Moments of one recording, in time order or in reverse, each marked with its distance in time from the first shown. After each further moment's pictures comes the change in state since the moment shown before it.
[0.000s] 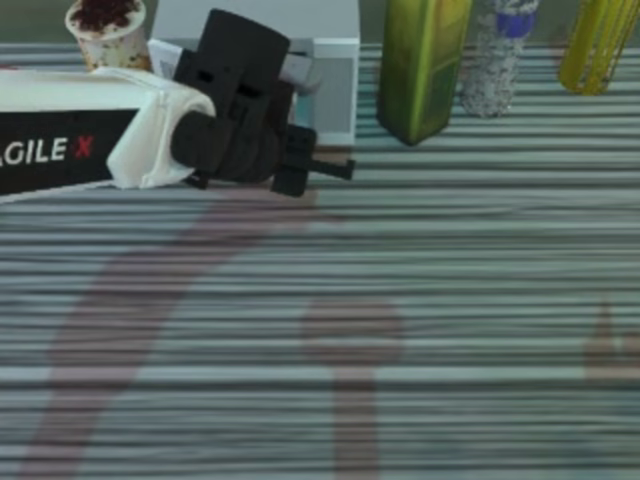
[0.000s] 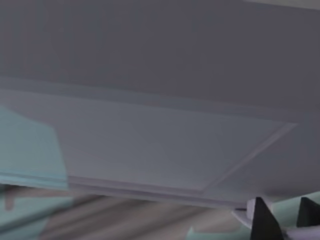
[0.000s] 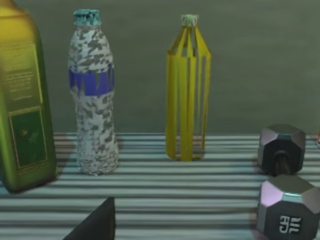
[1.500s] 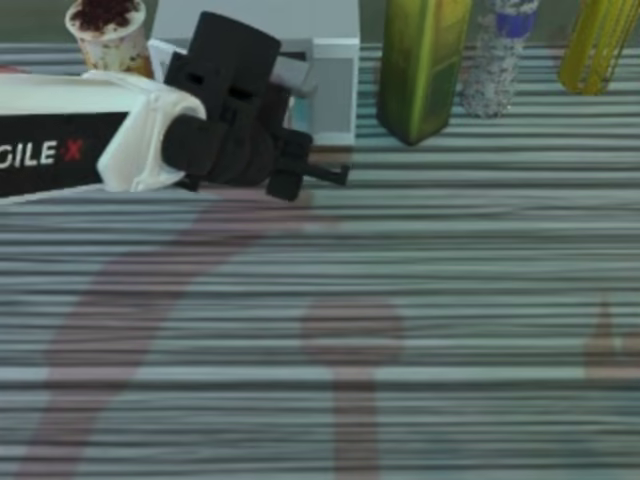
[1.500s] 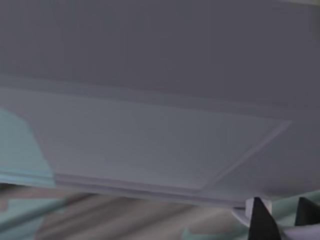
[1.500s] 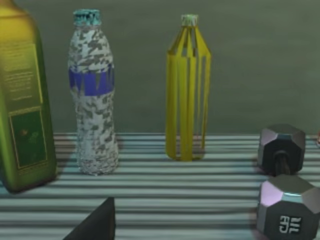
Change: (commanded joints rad) left arm 0.007 -0.018 -0.023 0.007 0.032 0.030; right arm 0.000 0.000 0.000 0.000 0.000 0.000
